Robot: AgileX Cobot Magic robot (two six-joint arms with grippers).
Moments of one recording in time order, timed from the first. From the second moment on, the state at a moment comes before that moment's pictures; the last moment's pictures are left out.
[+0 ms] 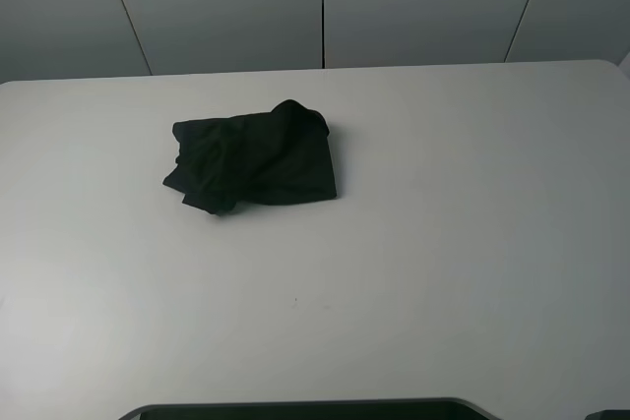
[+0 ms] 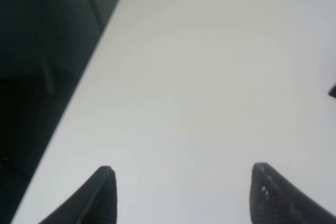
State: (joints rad) left arm 0.03 0.19 -0.70 0.19 1.23 -0.12; right arm 0.24 0.20 -0.60 -0.02 1.16 -0.13
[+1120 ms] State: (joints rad) left arm -0.14 0.18 -0.52 0.05 1.09 -0.08; right arm 0.24 0.19 -0.52 0.05 1.10 -0.14
